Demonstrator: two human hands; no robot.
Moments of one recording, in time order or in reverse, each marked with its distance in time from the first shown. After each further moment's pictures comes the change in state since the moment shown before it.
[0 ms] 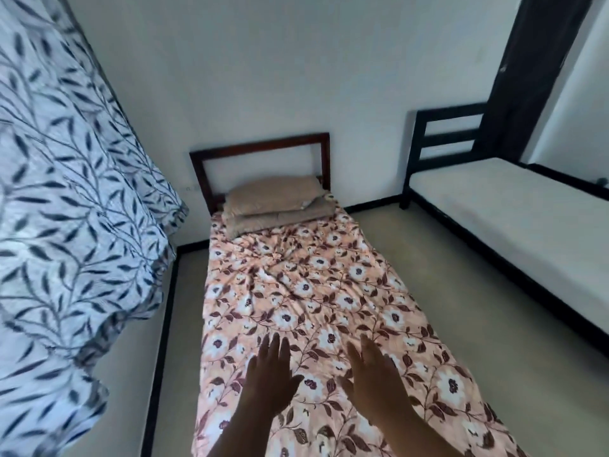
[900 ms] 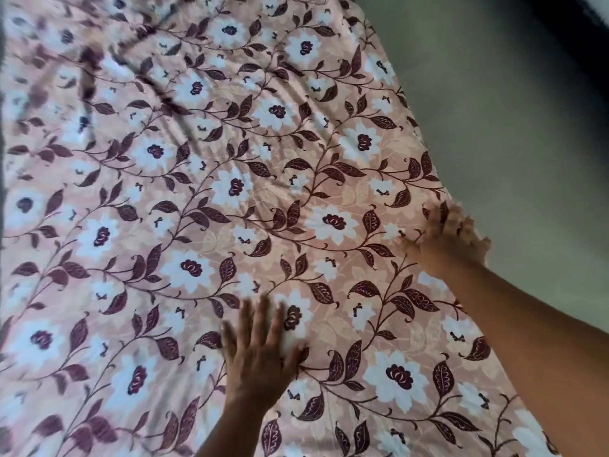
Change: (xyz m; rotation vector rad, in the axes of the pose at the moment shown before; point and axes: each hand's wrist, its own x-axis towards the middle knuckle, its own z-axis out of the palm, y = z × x) left_hand 0.133 0.159 0.427 -0.061 -0.165 -0.060; right_hand 0.239 0.378 0.315 -0.127 -0.372 0.389
